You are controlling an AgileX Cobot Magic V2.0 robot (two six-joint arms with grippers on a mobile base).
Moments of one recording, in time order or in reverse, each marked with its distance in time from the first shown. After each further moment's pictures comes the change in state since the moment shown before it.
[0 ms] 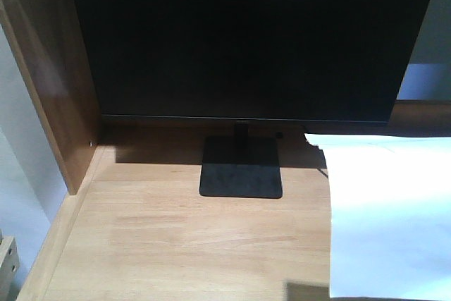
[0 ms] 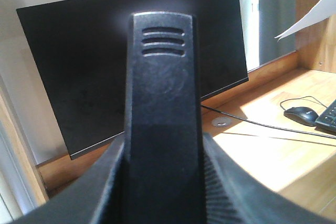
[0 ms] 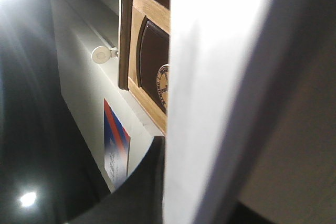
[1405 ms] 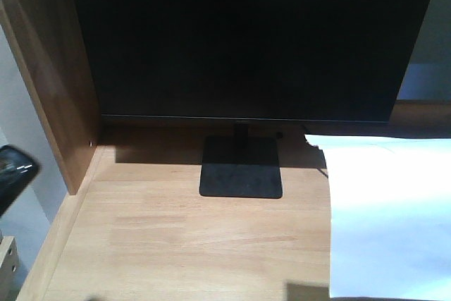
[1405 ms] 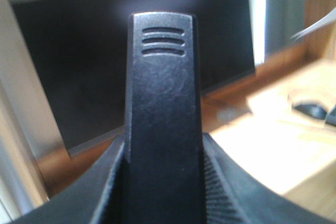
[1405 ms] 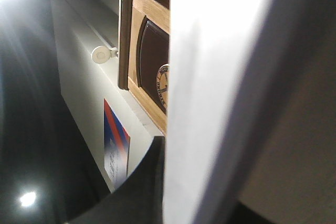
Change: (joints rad) left arm 0.000 0.280 0.000 0.000 -0.168 0.000; right arm 0.000 0.000 0.000 0.000 0.000 0.000
